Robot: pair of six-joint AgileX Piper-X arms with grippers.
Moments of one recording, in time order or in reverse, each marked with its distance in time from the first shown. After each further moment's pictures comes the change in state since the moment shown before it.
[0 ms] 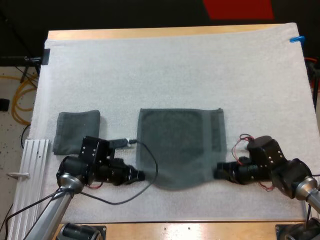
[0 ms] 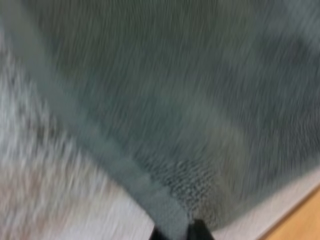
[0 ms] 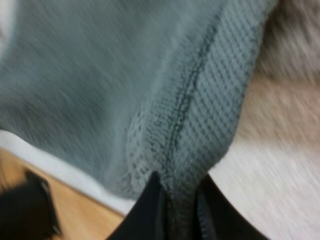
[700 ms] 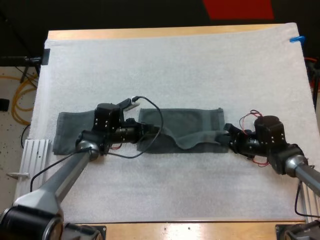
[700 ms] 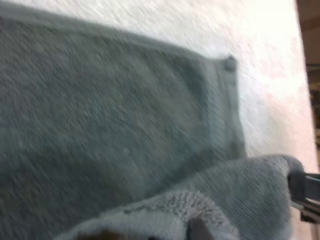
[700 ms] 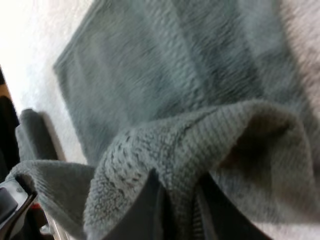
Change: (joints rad) left arm 0.000 0.430 -0.156 -0.636 0.062 -0.325; right arm -0.217 0.352 -0.013 -0.519 -0.020 0.255
